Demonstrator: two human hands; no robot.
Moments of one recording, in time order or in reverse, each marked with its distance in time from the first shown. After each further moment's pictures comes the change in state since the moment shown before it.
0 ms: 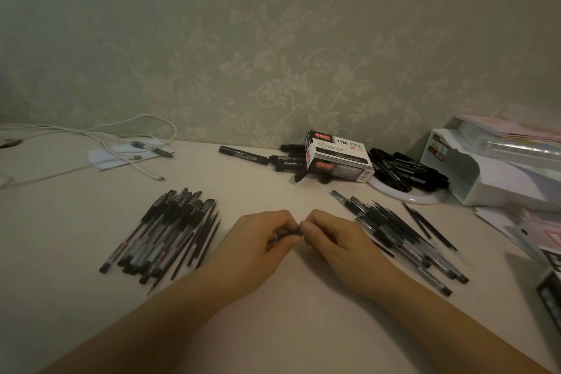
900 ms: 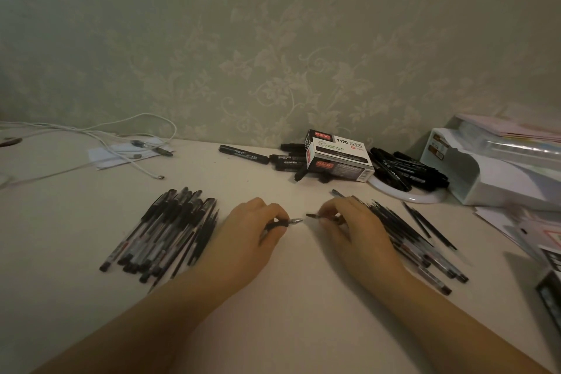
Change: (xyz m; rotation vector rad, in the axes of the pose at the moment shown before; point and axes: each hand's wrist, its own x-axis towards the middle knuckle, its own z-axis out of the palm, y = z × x) left_hand 0.002 -0.013 -0.002 0.217 0.068 -0.053; right_hand 0.002 0.016 -0.009 -0.377 0.253 0.047
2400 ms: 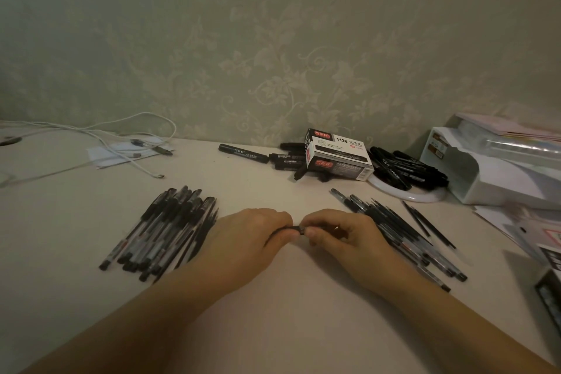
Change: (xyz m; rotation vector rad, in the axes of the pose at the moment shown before) left_hand 0.002 0.001 -0.006 0.201 -0.104 0.144; right_hand -0.005 -0.007 -0.008 0.412 -0.229 -0.048
